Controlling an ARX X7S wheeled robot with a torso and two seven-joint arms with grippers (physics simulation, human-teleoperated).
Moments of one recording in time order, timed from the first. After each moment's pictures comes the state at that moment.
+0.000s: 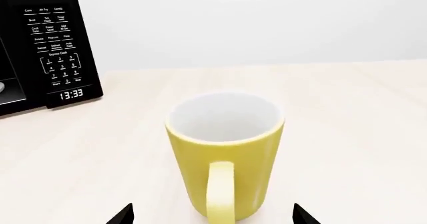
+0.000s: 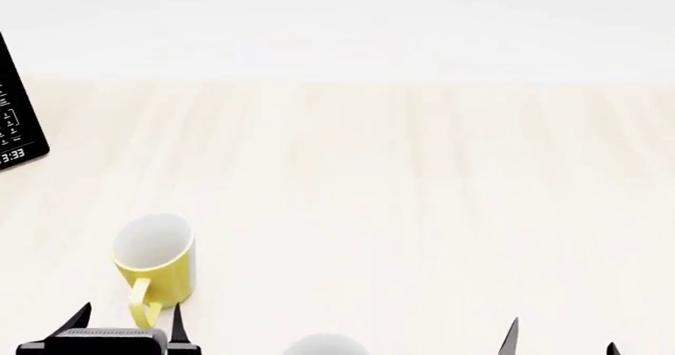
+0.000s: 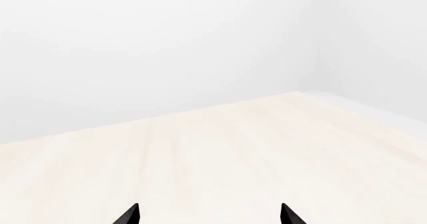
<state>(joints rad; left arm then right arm) -0.24 -0.12 0.22 -0.27 -0.13 -0.02 -0.25 -0.04 0.22 0.06 -0.16 0.33 0.05 0.19</state>
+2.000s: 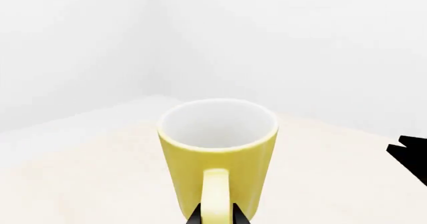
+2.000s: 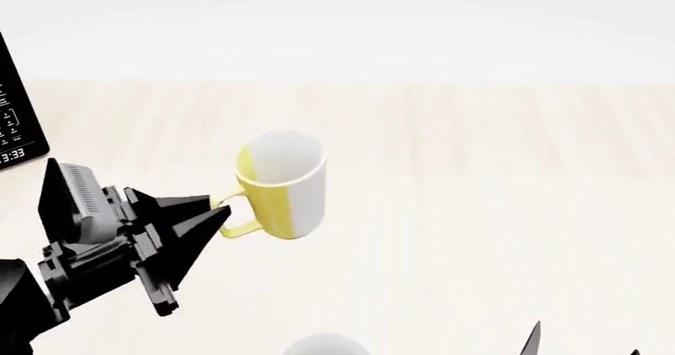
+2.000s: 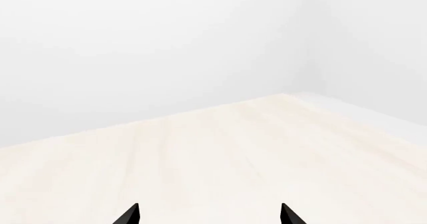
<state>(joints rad) -0.85 -0.30 0.38 -0.77 -0.52 -0.01 0.90 -0.06 0.26 0.06 -0.16 0.38 0.02 0.23</state>
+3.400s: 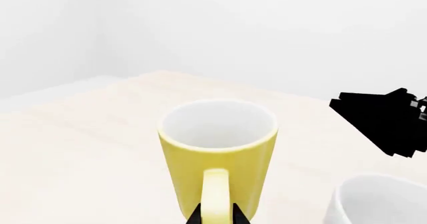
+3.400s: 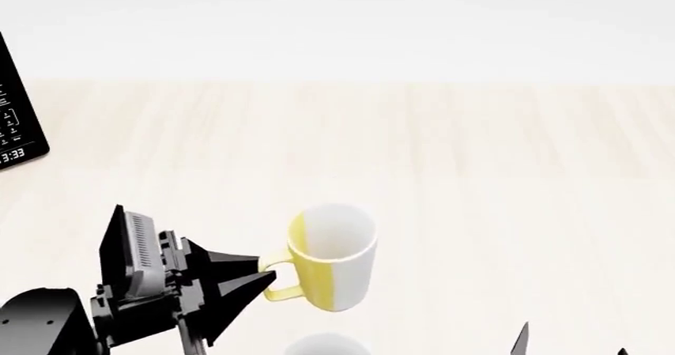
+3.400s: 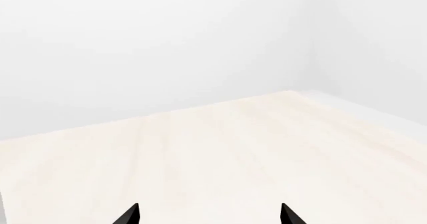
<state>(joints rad) -0.95 -0.13 0.39 -1.28 -0.42 0.28 1.16 -0.05 0.27 0.02 -0.13 0.38 0.01 0.24</state>
